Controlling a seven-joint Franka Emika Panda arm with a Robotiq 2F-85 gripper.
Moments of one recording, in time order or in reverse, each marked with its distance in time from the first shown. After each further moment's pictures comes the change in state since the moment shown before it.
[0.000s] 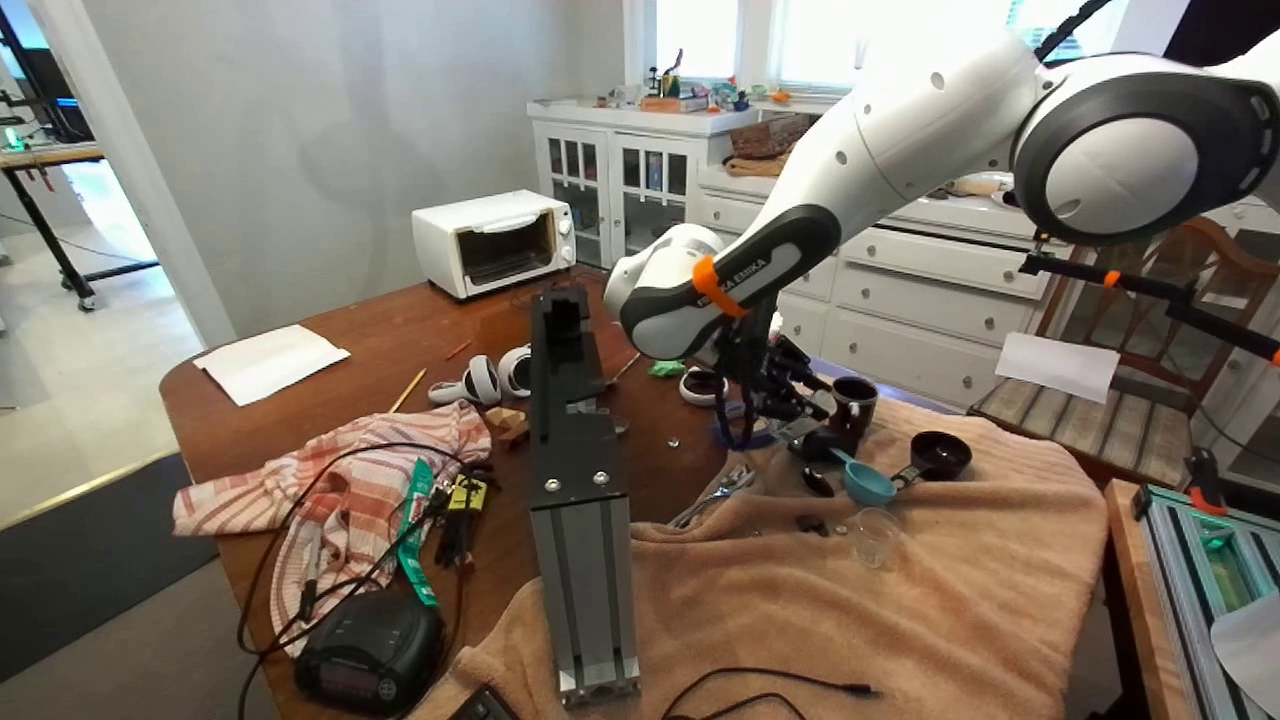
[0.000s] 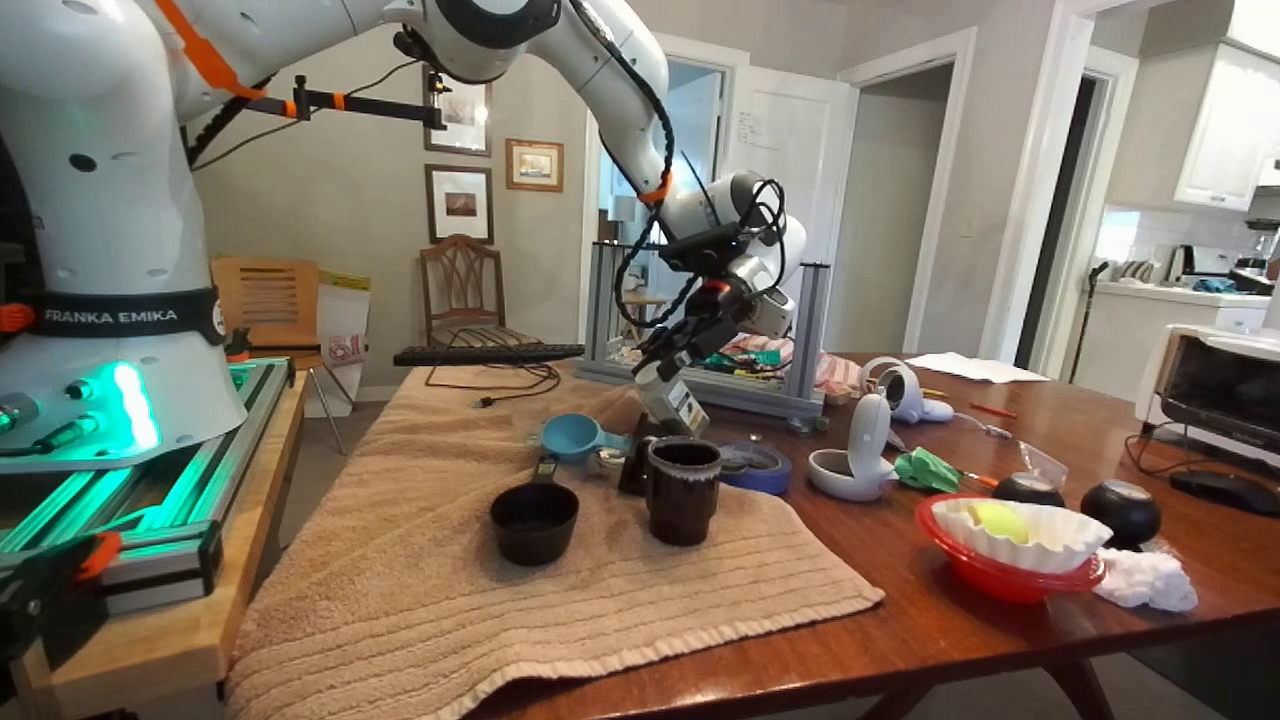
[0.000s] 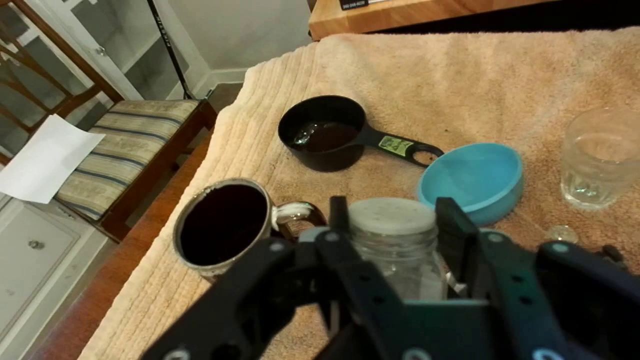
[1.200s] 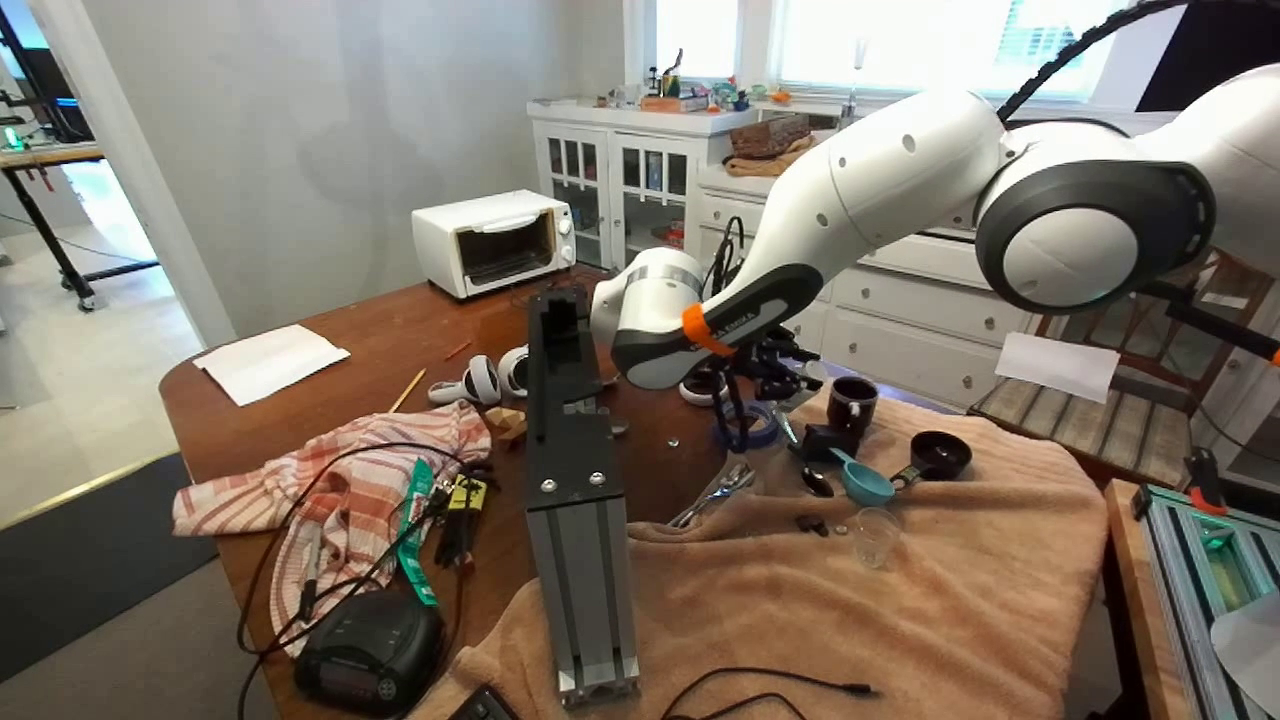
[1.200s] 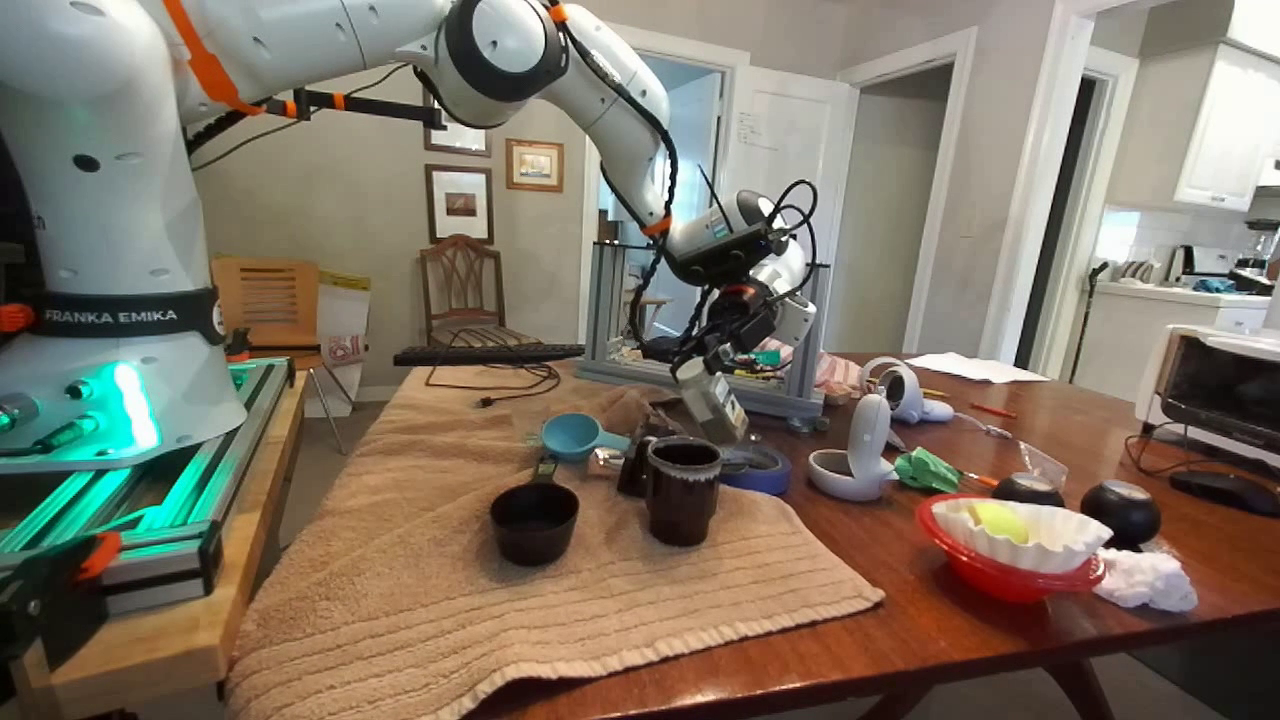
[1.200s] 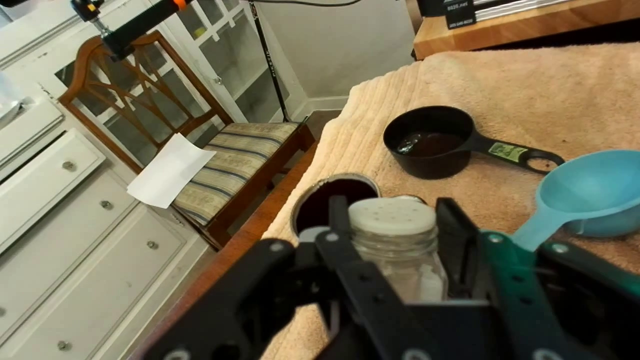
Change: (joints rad) arm 0.028 0.149 -0.020 0.207 -0.225 -0.118 -0.094
